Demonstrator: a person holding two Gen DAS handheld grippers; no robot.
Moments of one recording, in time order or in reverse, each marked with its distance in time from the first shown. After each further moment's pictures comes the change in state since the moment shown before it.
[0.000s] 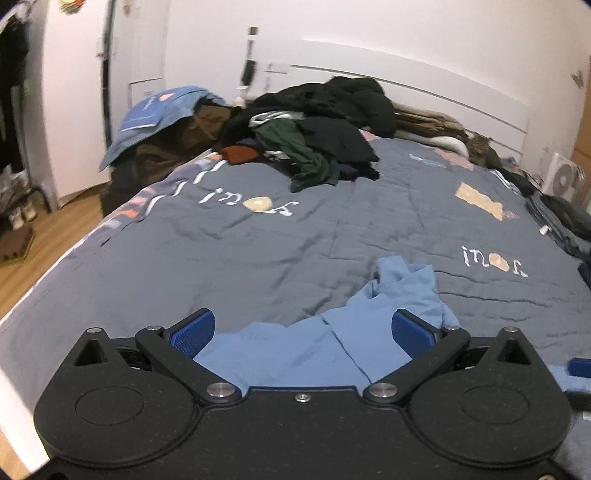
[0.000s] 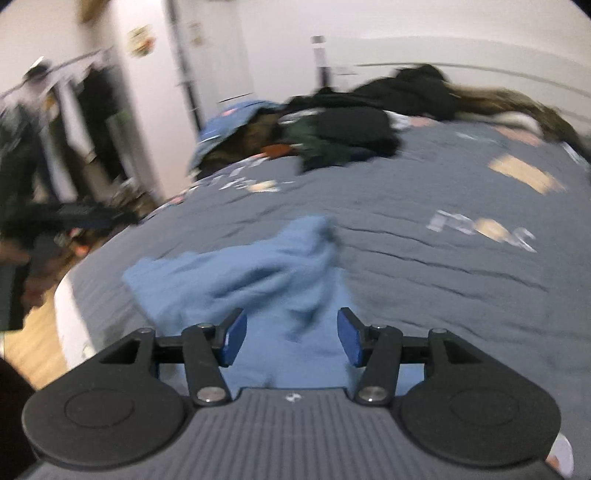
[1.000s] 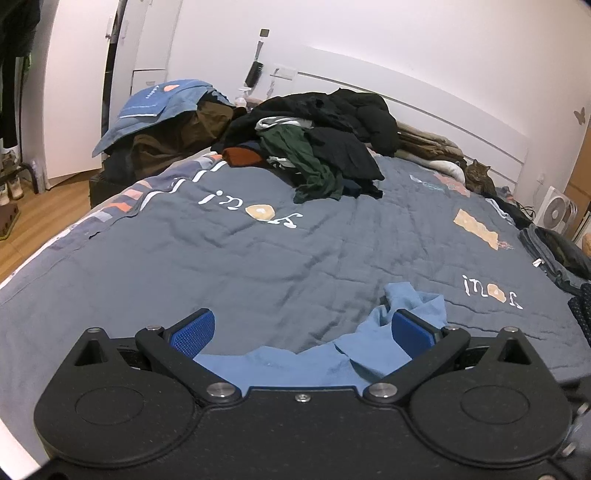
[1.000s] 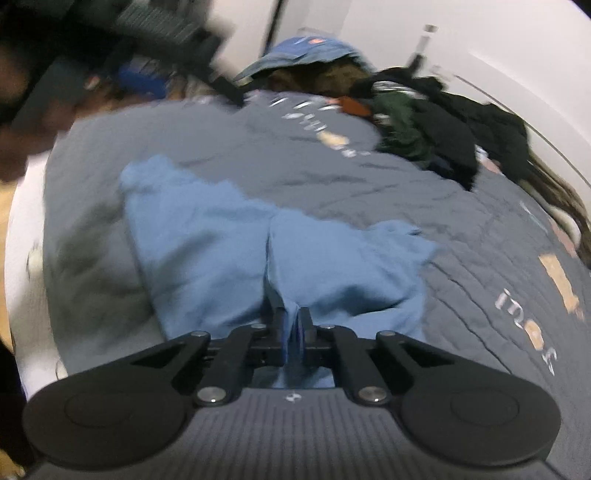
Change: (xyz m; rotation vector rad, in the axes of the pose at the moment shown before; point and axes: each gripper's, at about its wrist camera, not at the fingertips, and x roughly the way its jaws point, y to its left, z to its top) left arm 0.022 0.042 0.007 -0.137 -0.025 -0.072; right arm 0.110 0.084 0.029 -0.351 0.173 -0.124
